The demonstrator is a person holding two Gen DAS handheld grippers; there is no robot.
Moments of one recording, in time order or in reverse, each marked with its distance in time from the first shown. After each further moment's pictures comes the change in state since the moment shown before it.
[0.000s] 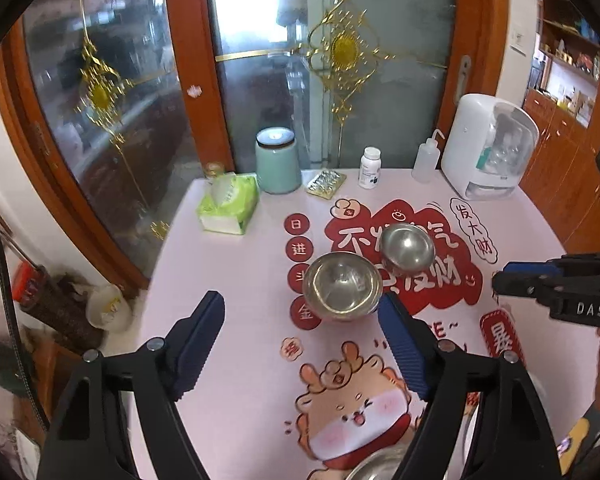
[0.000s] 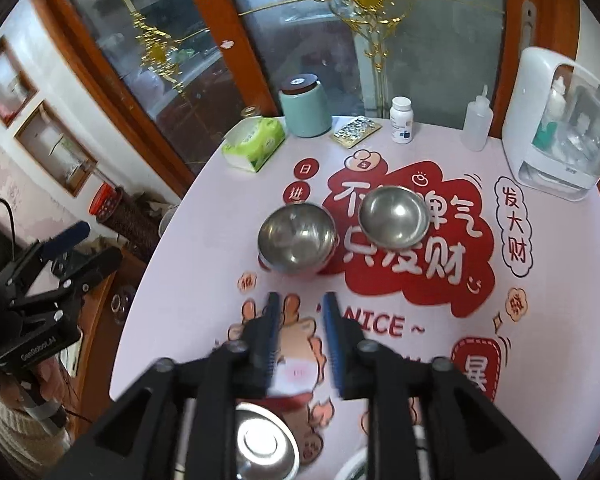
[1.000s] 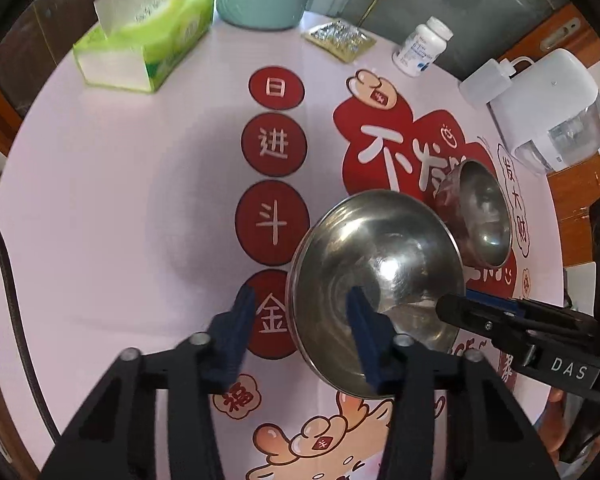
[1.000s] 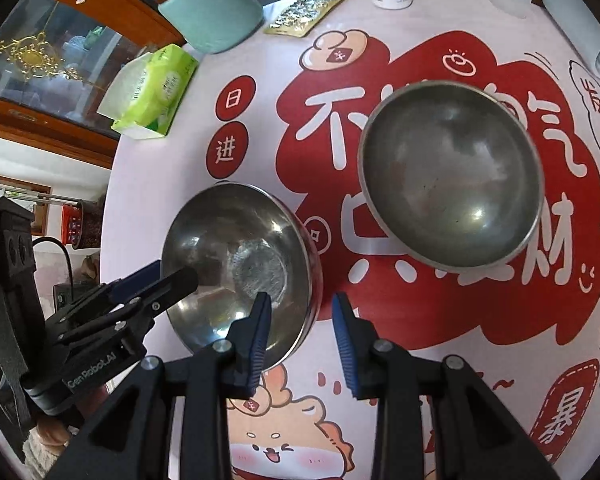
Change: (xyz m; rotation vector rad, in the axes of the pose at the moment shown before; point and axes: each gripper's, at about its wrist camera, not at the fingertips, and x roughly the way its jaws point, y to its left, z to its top) left arm 0.296 0.026 -0.022 -0.200 0.475 -0.239; right arm 0.225 -0.051 0.042 0.276 0.319 0.024
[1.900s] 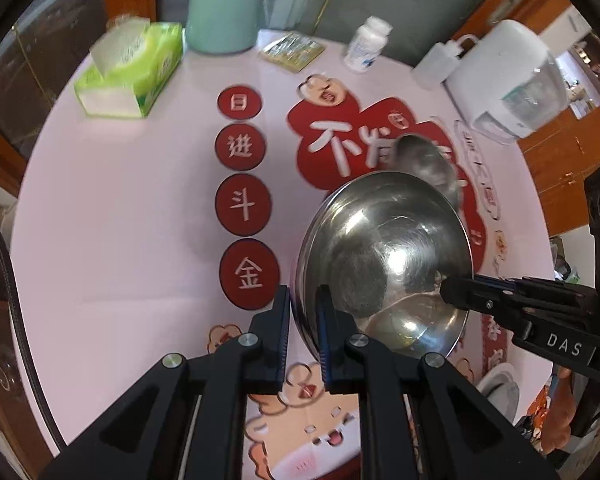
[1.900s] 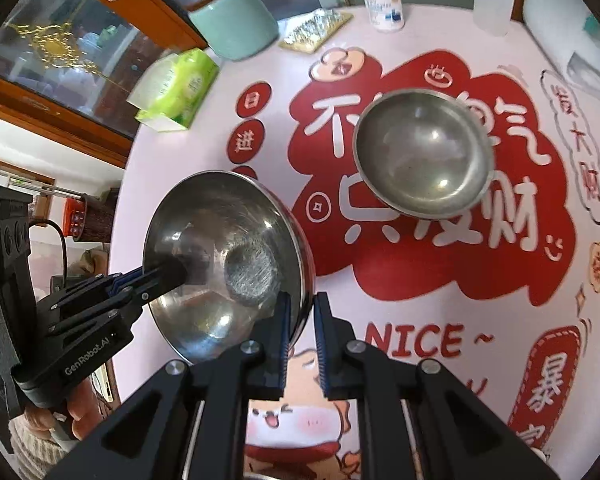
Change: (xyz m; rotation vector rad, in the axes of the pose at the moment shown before) left arm -0.068 -0.036 -0.037 0.135 -0.042 -0.011; right arm -0.063 0.011 -0.045 -0.043 -0.076 -0.011
